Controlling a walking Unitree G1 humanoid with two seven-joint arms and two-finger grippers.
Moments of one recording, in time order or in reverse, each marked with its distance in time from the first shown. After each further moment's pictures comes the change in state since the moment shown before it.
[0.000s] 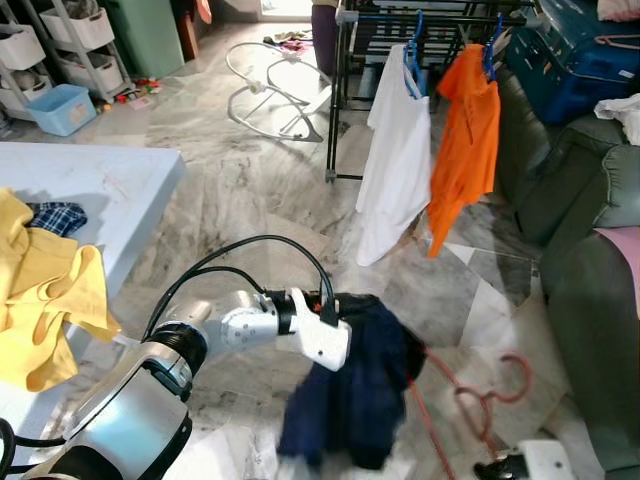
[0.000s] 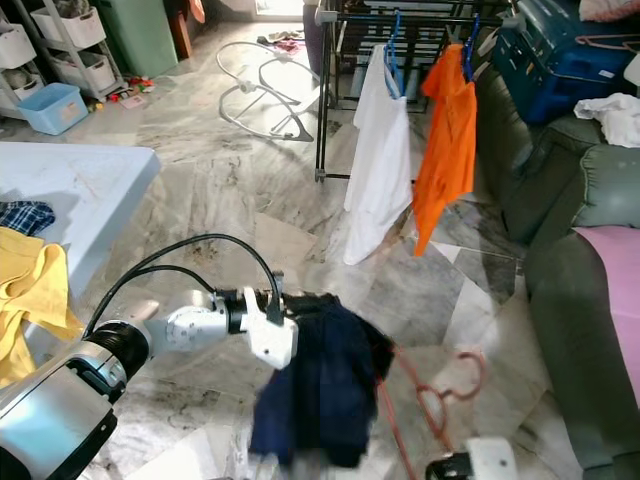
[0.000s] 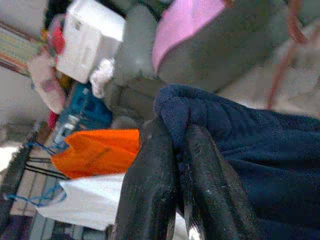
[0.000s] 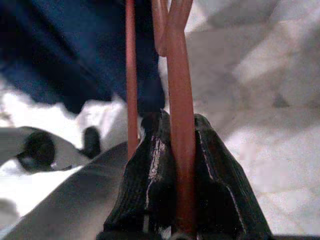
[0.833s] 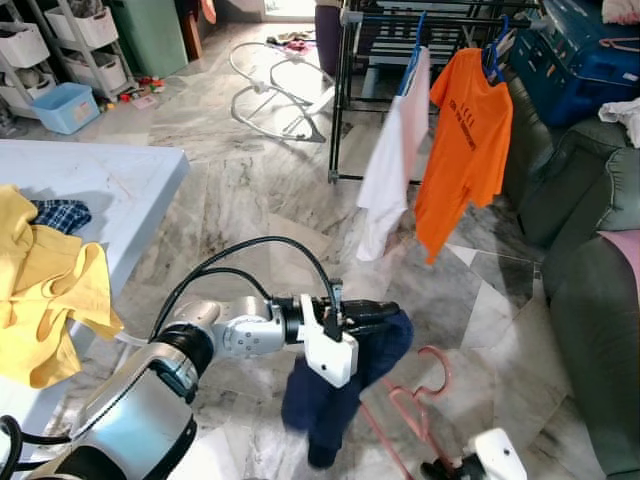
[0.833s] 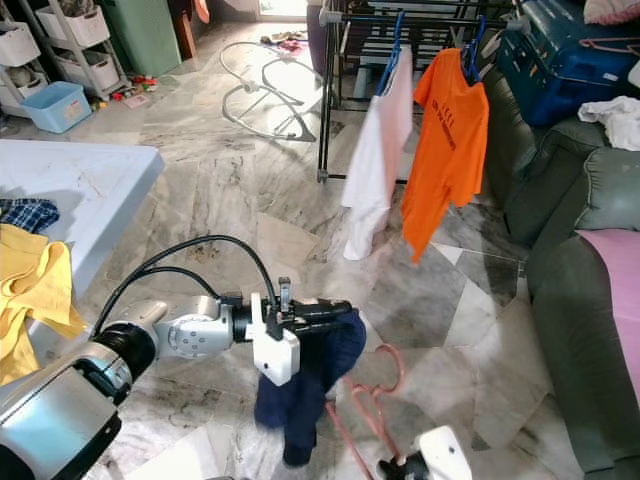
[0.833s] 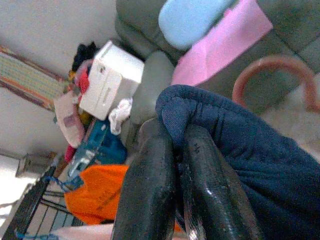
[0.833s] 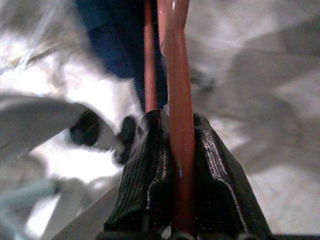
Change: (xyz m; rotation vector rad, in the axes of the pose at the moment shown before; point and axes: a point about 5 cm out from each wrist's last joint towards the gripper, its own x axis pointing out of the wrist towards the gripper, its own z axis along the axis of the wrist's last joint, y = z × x) left arm 0.005 0.002 0.020 0.005 -0.186 0.072; right arm 0.022 0.020 0.008 -0.121 -0.014 0.182
